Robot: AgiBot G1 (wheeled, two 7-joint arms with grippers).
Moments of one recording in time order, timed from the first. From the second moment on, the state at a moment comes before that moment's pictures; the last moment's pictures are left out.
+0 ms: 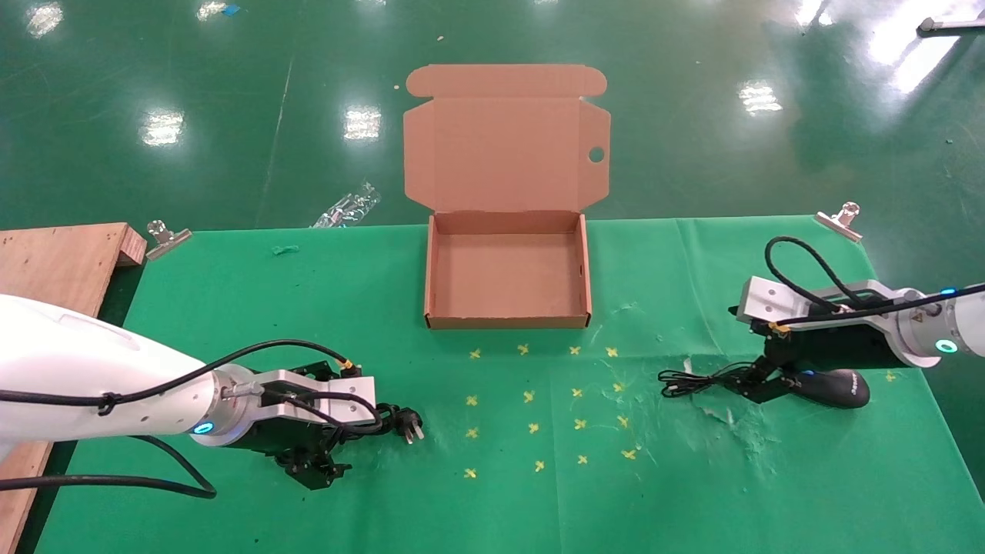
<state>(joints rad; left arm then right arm) -1.30 0.97 0.82 -1.34 2.16 1.33 -0.62 1.66 -1.03 -0.60 0.06 -1.78 -1.15 -0.42</state>
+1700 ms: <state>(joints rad) -1.29 0.97 0.82 -1.34 2.16 1.33 -0.62 1.64 -1.06 -0.61 -0.01 -1.78 -1.08 -0.40</state>
